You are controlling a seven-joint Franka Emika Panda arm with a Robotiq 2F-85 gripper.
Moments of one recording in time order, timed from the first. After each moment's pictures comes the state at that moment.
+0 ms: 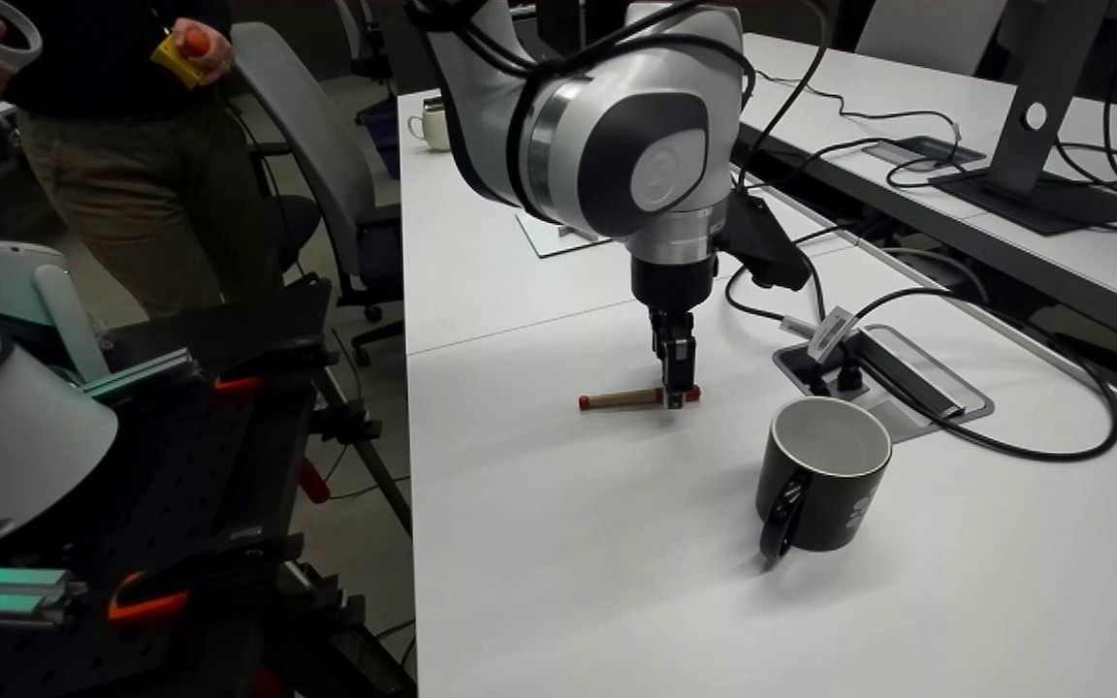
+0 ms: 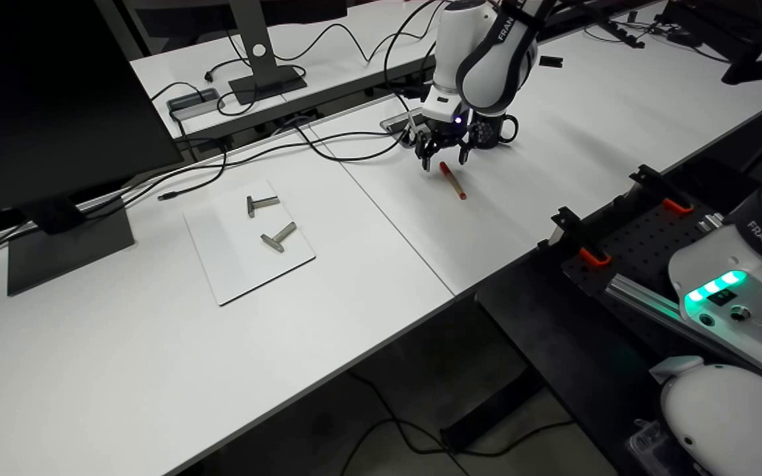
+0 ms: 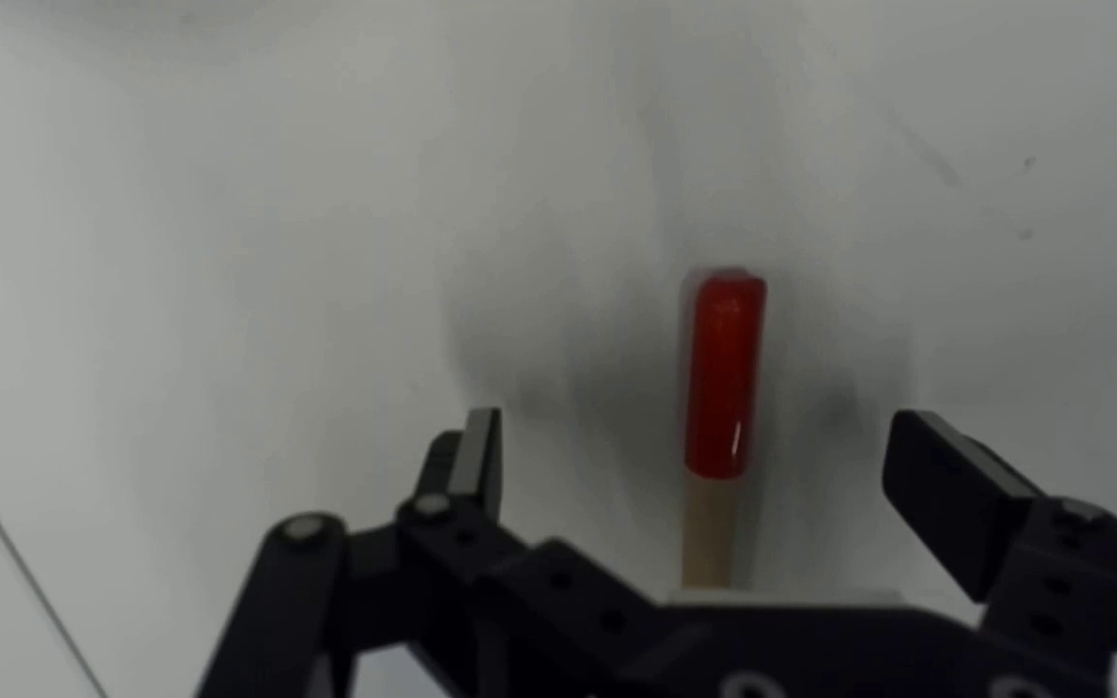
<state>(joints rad) -0.23 0.85 0.25 -2.07 -0.60 2.85 -2.37</state>
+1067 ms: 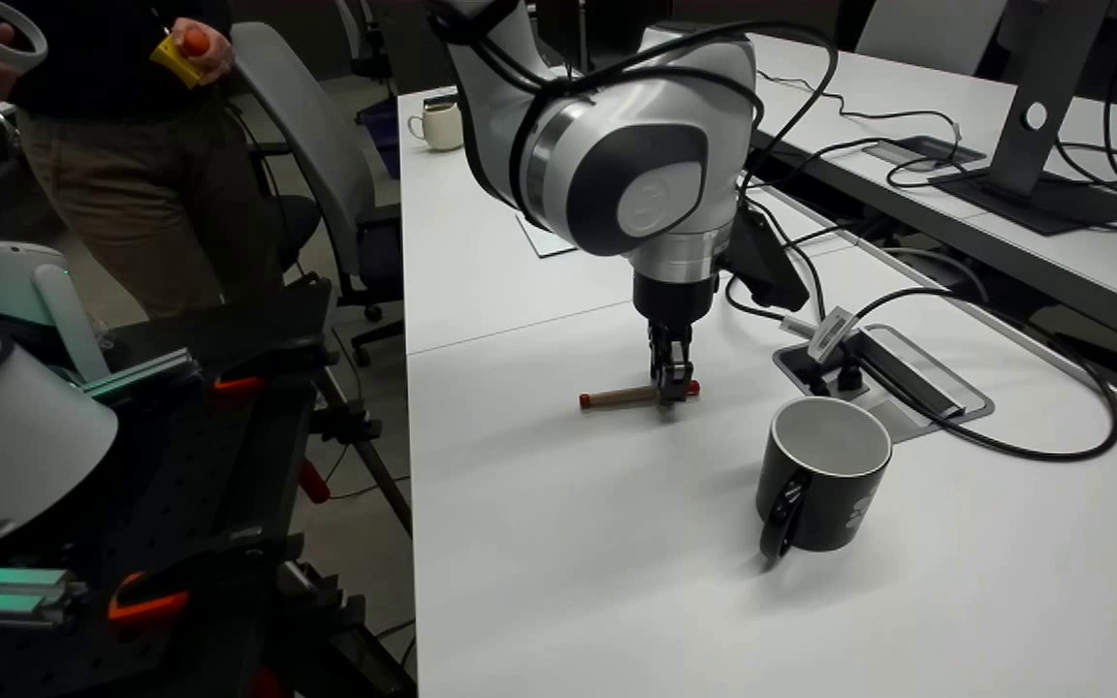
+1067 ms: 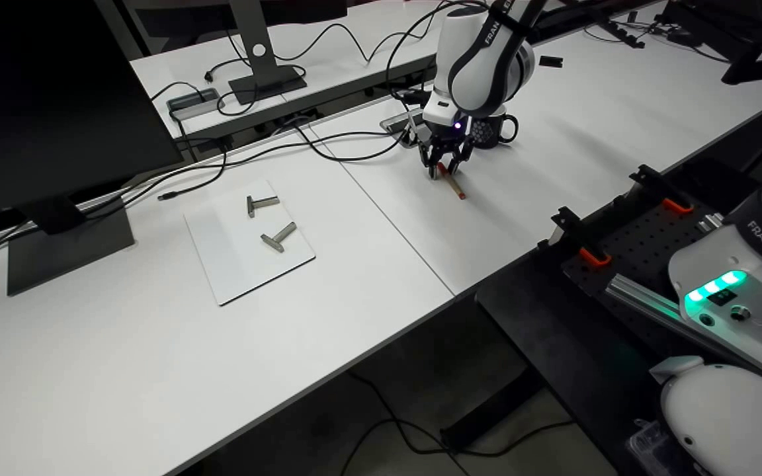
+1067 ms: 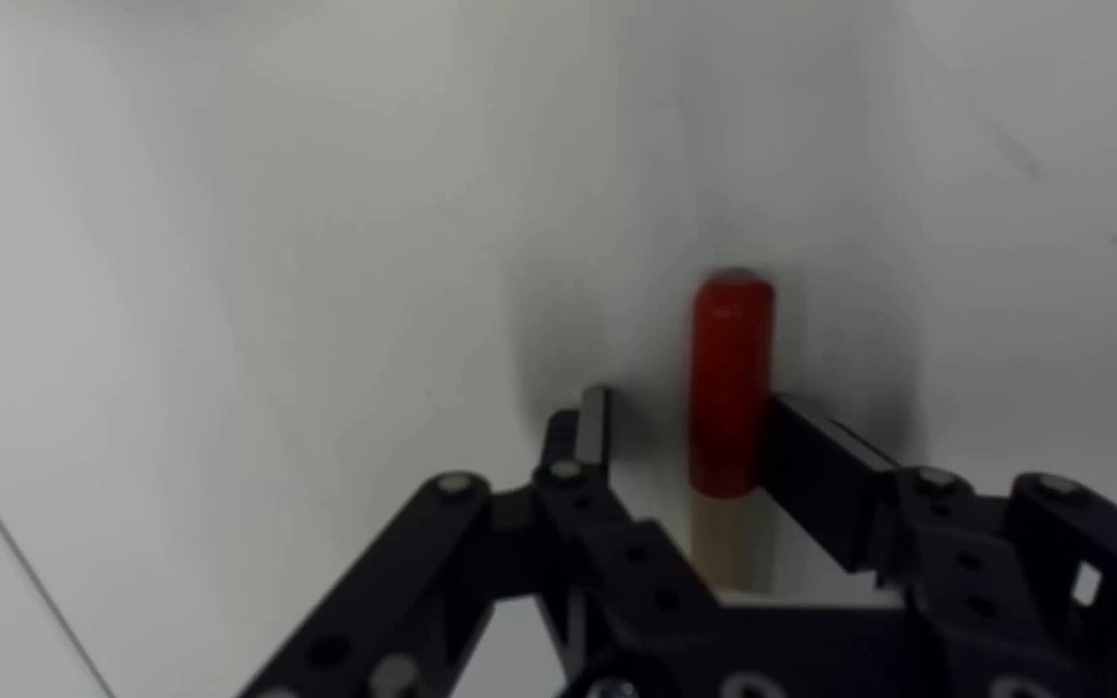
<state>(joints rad) -0.22 0.89 0.25 -2.04 -0.45 2.86 -2.52</state>
